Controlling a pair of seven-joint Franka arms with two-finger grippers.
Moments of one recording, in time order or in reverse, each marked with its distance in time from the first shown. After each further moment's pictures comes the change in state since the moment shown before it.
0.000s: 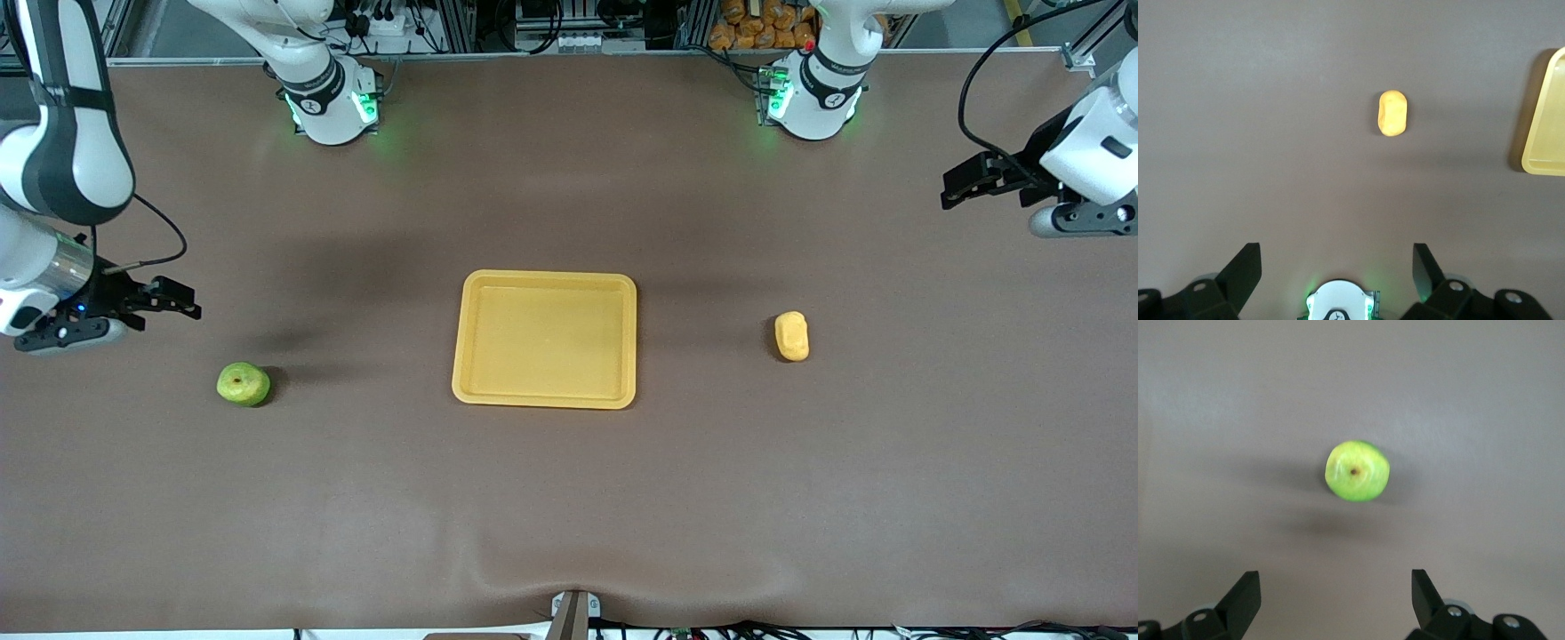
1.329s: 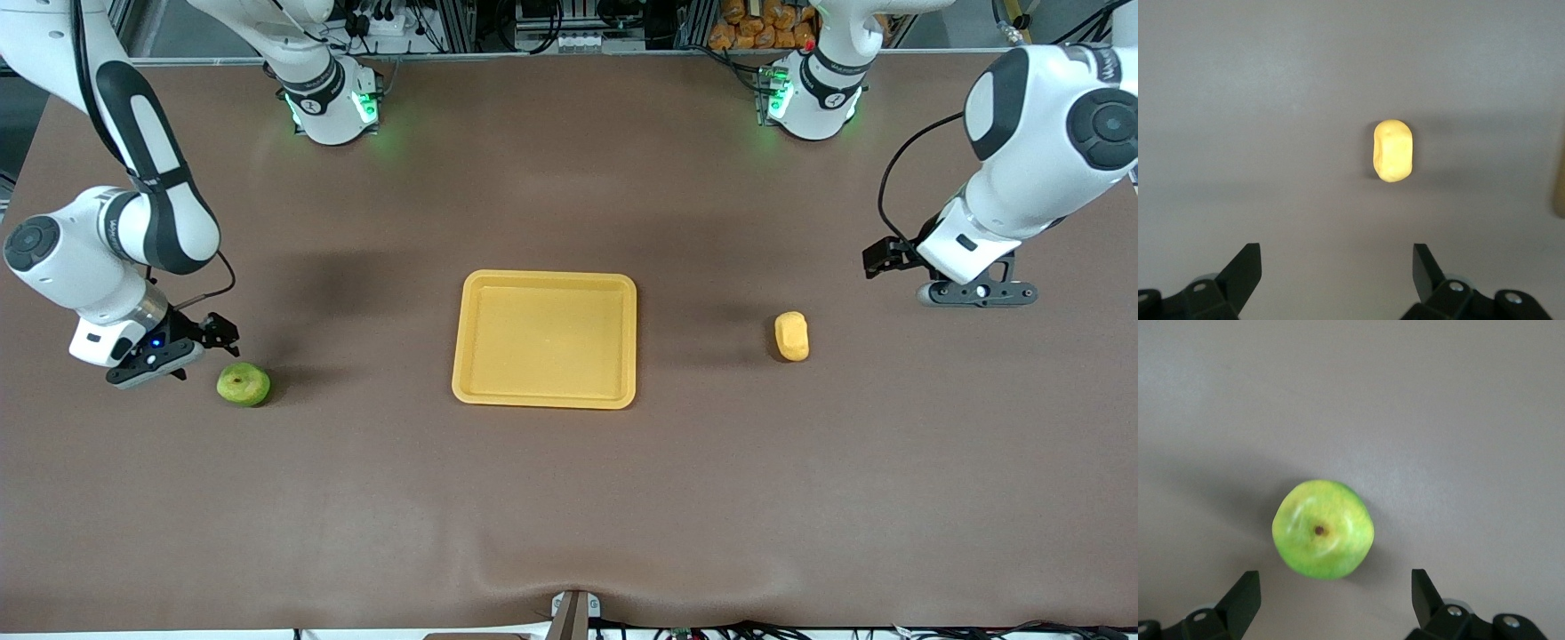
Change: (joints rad) left arm -0.004 0.004 -0.020 -0.439 0.000 0.527 -0.005; right arm 0.018 0.187 0.009 -0.138 -0.001 0.500 -0.232
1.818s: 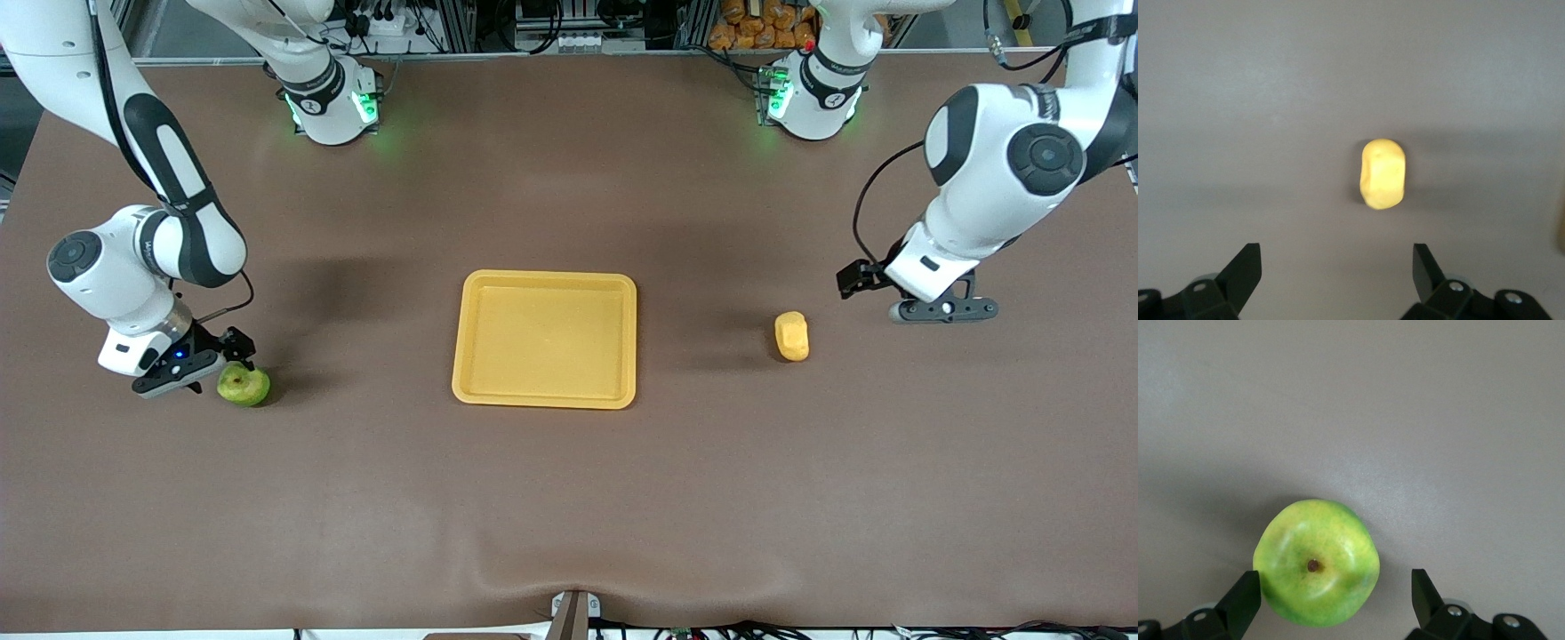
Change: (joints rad) left arm -0.001 0.065 -0.037 -0.069 0.000 0.167 -0.115; right arm 0.014 0.087 0.002 -0.003 0.000 0.126 -0.002
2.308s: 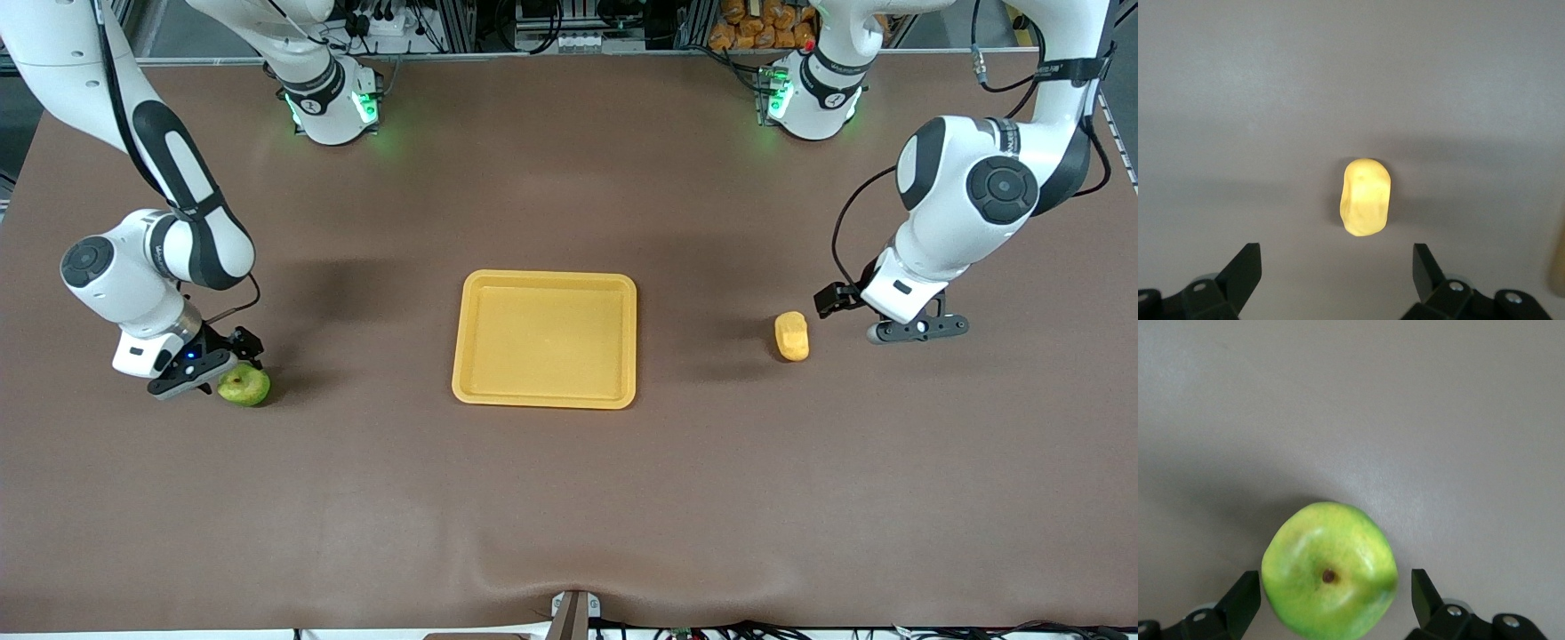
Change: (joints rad) left arm -0.003 0.082 -0.014 -0.002 0.000 0.100 -0.087; right arm 0.015 0.030 0.000 -0.001 -0.001 0.037 -0.095
